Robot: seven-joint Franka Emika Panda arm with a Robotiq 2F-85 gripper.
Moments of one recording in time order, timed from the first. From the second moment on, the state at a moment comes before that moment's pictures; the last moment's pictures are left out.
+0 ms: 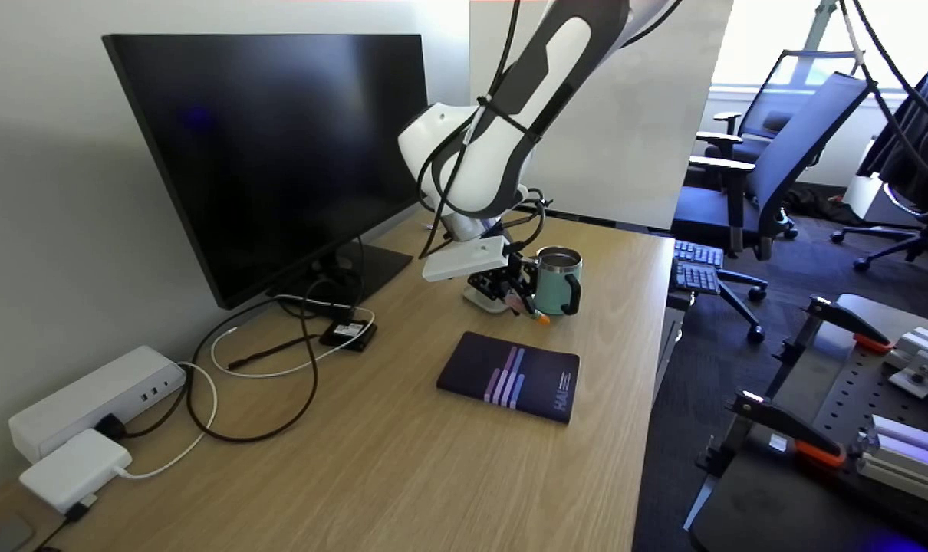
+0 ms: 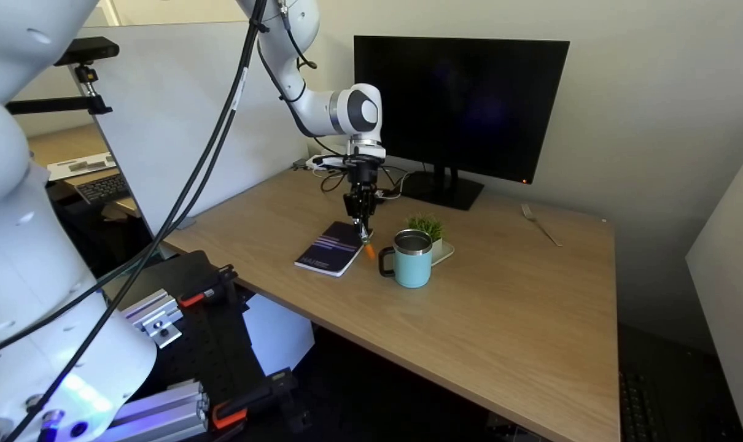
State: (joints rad) arm 0.42 0.86 -0.06 -1.66 -0.19 2.08 1.60
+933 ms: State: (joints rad) arm 0.42 0.91 -0.06 -1.66 -0.19 2.09 1.64
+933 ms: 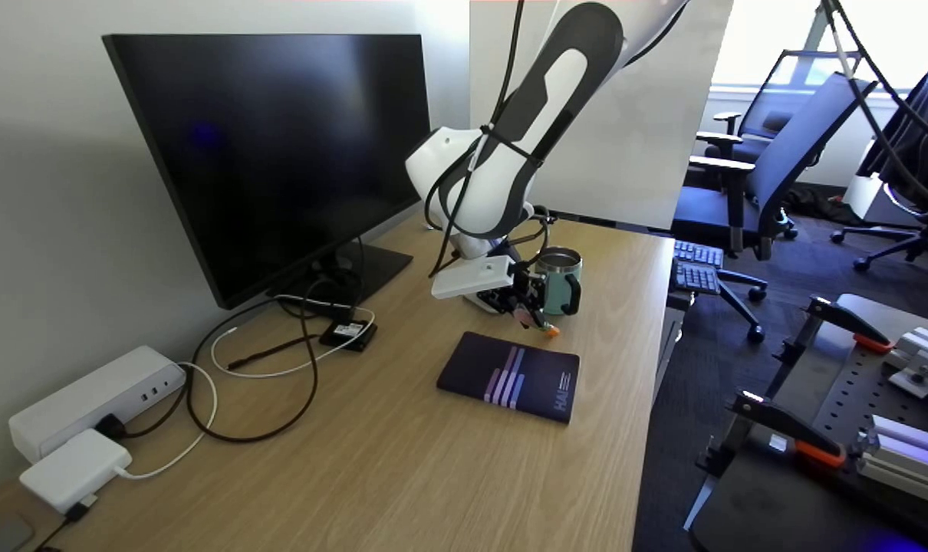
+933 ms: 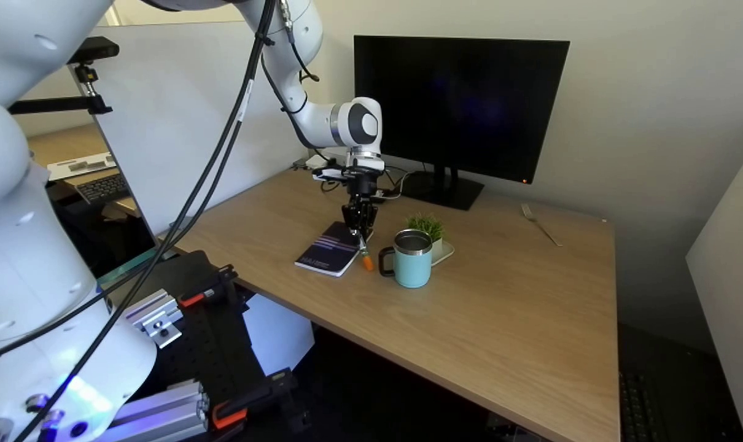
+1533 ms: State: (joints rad) arm 0.41 0.91 -0.06 -1.66 -0.19 2.13 1.64
